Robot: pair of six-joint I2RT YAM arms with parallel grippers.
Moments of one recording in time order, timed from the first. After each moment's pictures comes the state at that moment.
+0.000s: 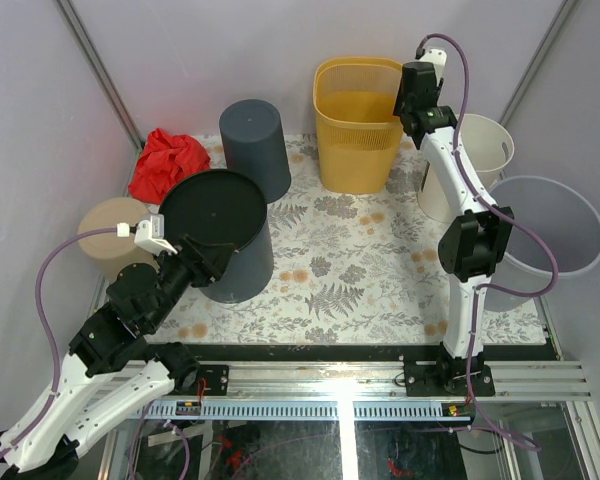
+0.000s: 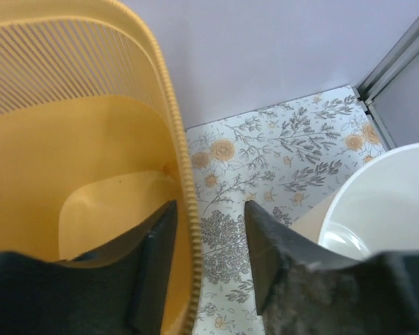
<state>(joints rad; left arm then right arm) -0.73 0.44 0.82 -0.54 -0.32 -0.72 0.23 2.13 2.22 -0.50 0.48 0.20</state>
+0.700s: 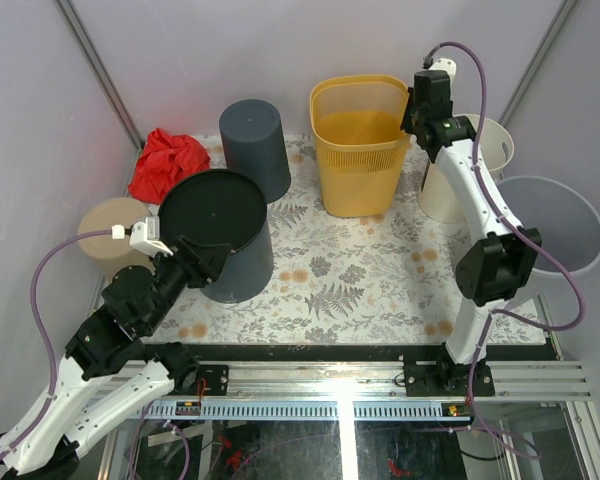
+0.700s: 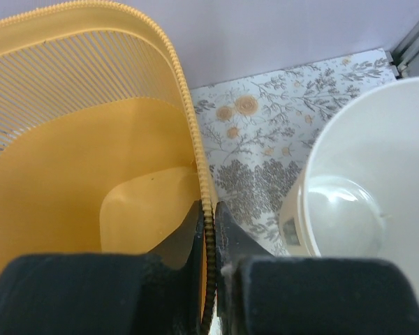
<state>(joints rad) -0.73 0.43 0.82 -0.55 -0.34 -0.71 0.23 1.90 1.99 -0.55 0.33 0.26</state>
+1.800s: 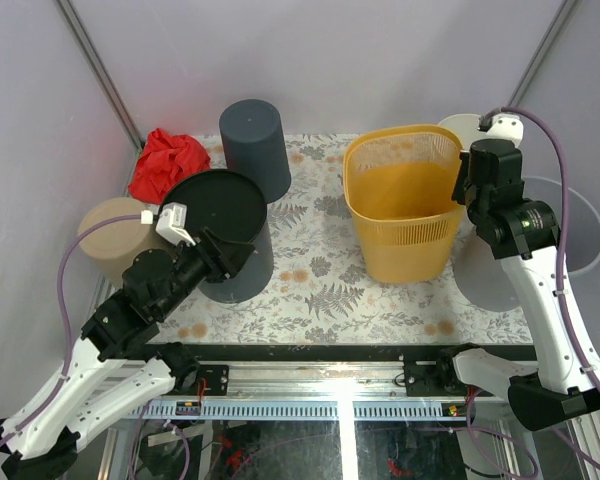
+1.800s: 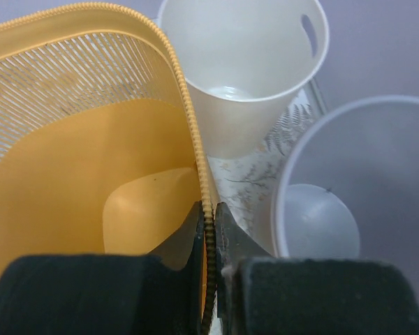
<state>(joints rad) -0.73 0.55 0.86 -0.50 -0.17 -0.76 0.28 1.13 1.51 -0.85 0.46 0.21</state>
